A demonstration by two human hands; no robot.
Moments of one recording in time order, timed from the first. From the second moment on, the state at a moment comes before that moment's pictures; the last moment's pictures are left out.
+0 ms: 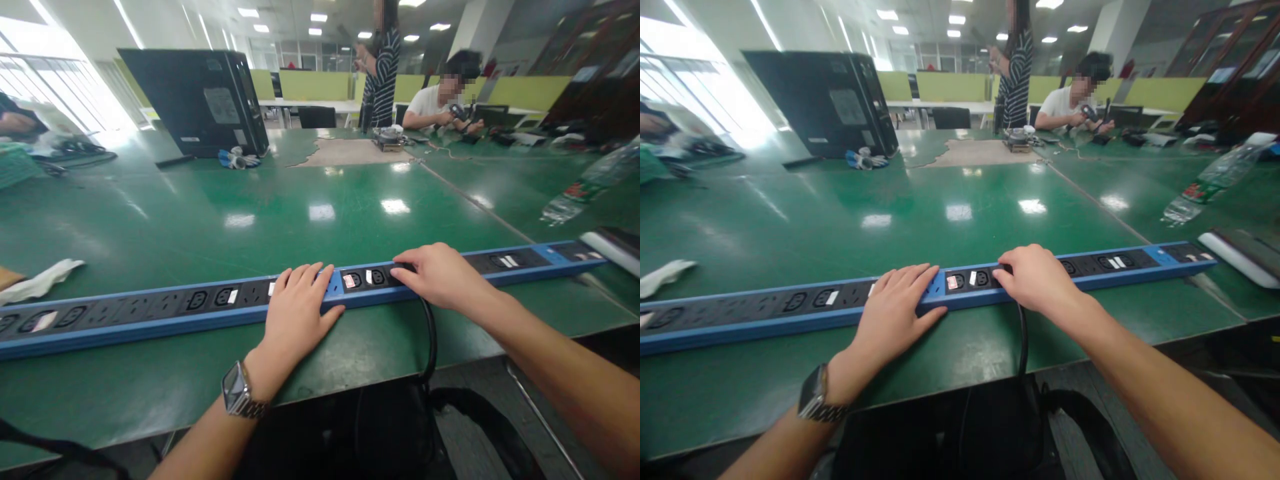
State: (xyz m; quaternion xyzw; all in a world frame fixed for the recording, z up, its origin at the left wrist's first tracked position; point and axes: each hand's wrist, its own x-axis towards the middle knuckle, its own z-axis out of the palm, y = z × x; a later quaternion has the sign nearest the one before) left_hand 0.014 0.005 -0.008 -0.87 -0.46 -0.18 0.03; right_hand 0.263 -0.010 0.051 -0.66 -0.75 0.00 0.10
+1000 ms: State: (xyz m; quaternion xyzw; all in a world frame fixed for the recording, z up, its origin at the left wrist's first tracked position) left_hand -0.057 -0.005 0.018 -0.71 -0.51 -0.48 0.08; right_hand 0.242 -0.076 0.017 -0.61 -0.56 0.29 0.48
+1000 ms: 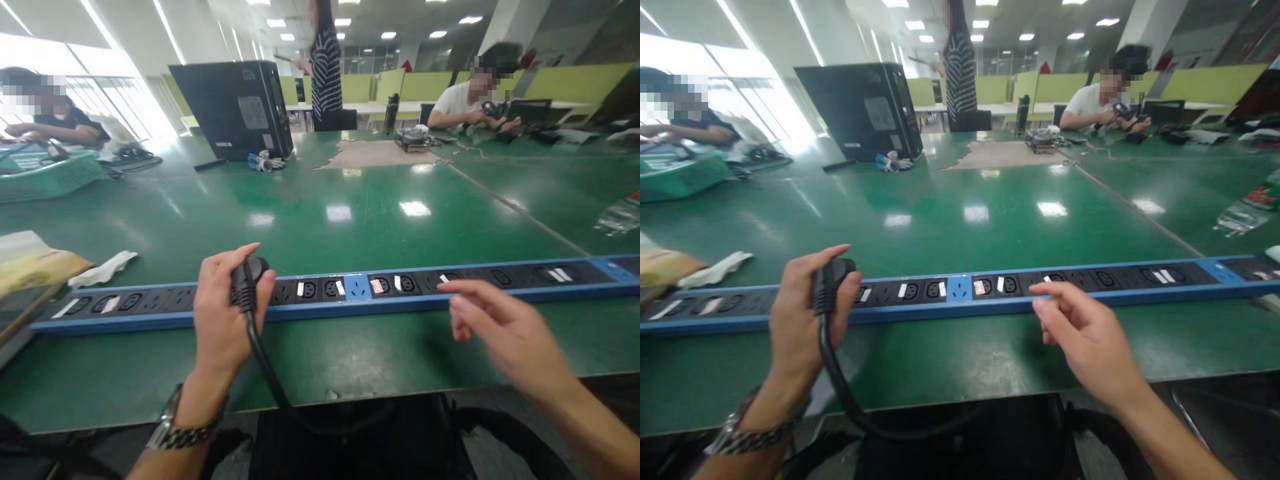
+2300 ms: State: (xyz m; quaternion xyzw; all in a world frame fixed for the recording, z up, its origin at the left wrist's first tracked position) left_hand 0.032 0.014 -0.009 -0.82 -0.37 -0.43 -0.07; right_hand 0.202 -0.051 0.036 -0.62 -0.64 0.27 0.36
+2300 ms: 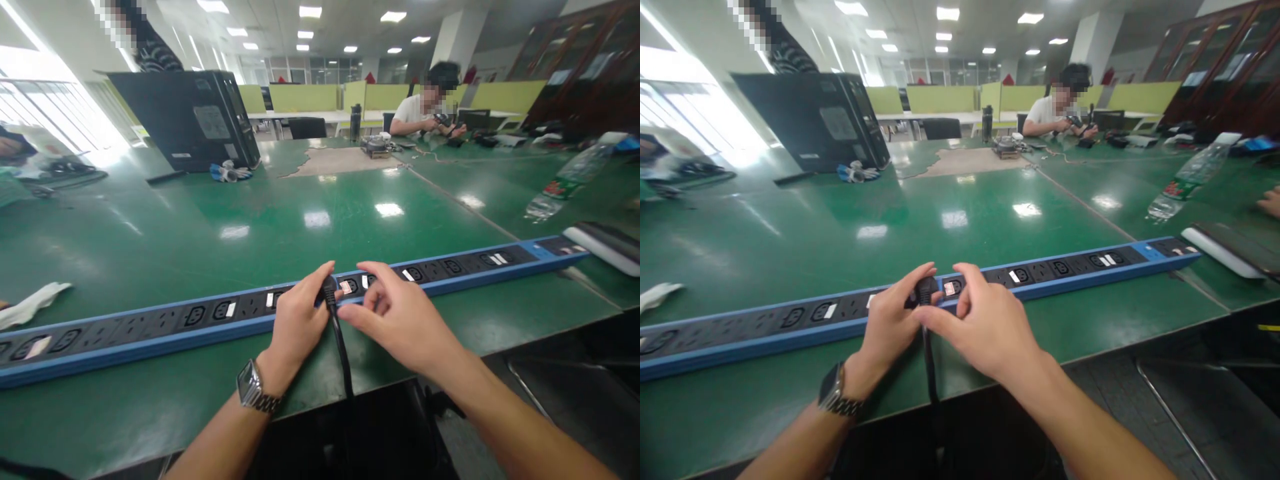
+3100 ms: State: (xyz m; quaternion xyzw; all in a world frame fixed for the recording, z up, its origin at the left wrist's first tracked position) left_hand 0.003 0.021 -0.009 -0.86 -0.44 -0.26 0.02; right_hand 0.257 -0.015 0.059 -0.74 -0.67 -0.03 -0.03
